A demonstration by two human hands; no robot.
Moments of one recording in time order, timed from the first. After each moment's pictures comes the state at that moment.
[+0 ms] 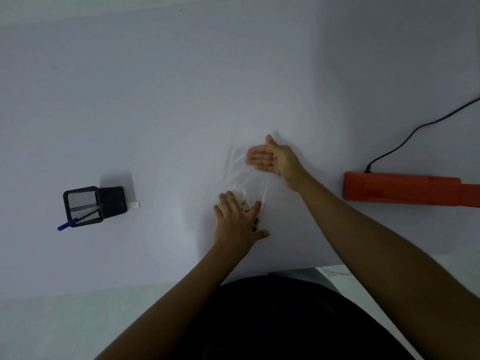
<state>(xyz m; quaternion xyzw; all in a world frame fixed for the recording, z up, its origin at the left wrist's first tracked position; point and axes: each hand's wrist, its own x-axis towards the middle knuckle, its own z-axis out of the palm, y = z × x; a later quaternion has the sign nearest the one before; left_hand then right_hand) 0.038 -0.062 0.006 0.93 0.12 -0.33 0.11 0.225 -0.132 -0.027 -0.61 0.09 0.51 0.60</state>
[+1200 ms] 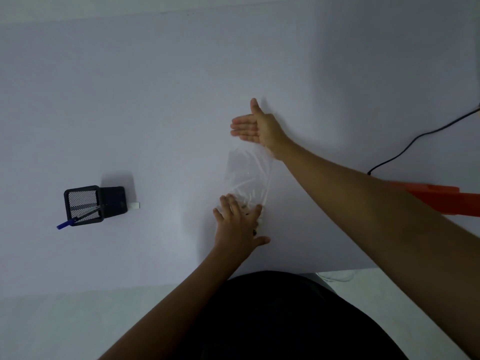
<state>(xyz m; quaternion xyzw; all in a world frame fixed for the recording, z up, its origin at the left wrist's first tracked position) 0.039 -0.062 0.006 0.93 0.12 -0.34 0.10 0.278 -0.063 -0.019 -0.64 0.02 0.50 0.58</state>
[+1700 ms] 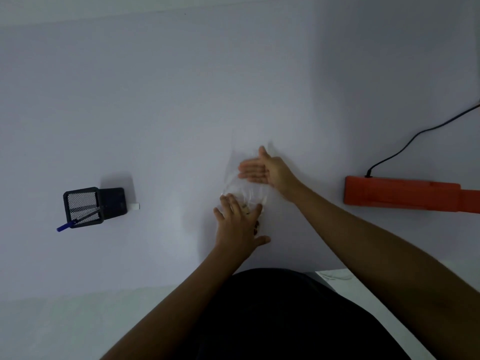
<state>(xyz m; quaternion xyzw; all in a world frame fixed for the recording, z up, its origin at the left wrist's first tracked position) 0.039 -0.062 0.004 0.93 0.11 -0.34 0.09 0.203 -0.128 -0.030 -0.62 0.02 0.55 0.56</state>
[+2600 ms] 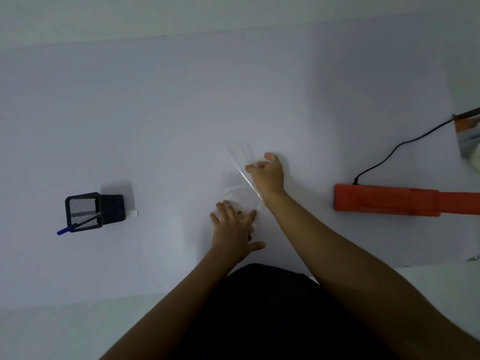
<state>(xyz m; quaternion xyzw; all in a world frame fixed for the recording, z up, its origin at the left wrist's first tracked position) 0.038 -0.061 0.008 0.93 0.10 -0.33 0.09 0.194 -0.099 -0.012 -0.79 0.18 0.32 0.49</state>
